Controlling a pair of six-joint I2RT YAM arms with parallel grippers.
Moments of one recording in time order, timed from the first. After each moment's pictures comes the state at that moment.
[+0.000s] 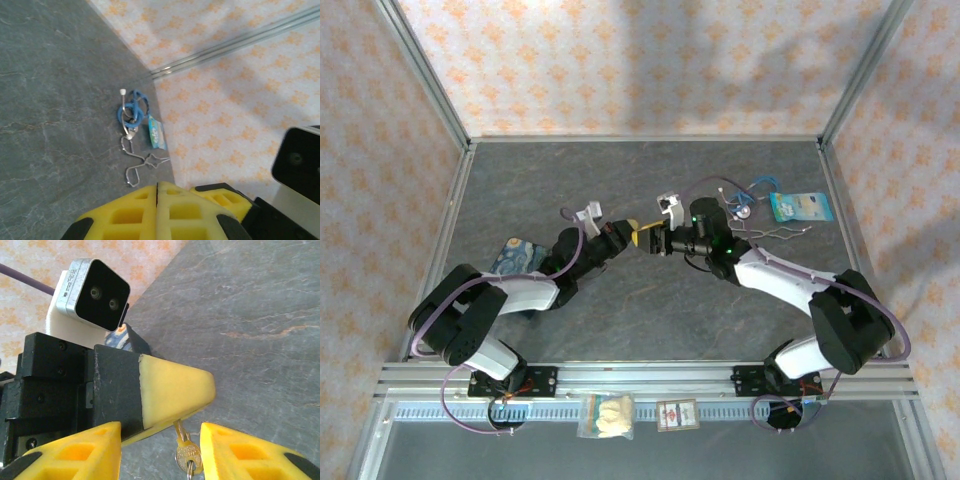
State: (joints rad) left arm -0.55 1.51 0.50 0.93 0.19 -1.16; right arm 0.62 1.43 0.79 0.26 -0.53 0.44
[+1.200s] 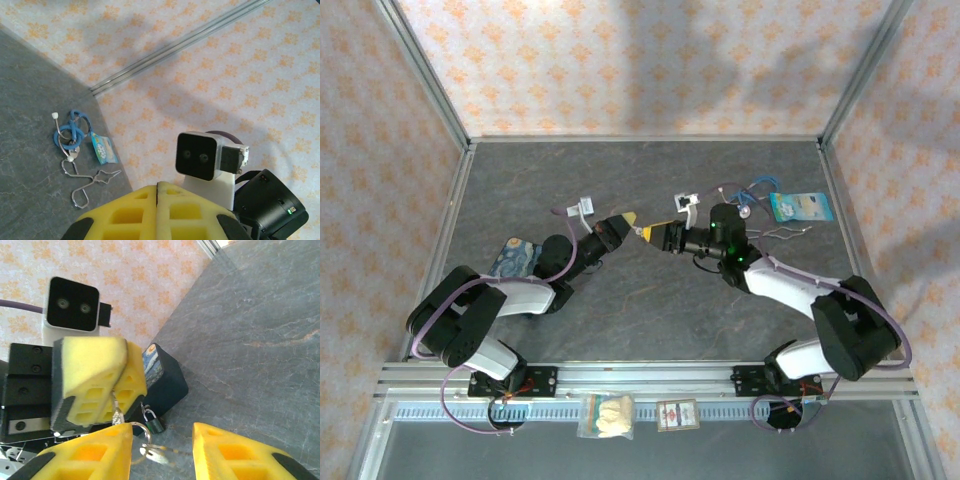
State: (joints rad) left arm -0.54 1.50 0.45 1.22 0.27 -1.15; right arm 0.54 1.38 0.66 0.51 -0.65 0.64
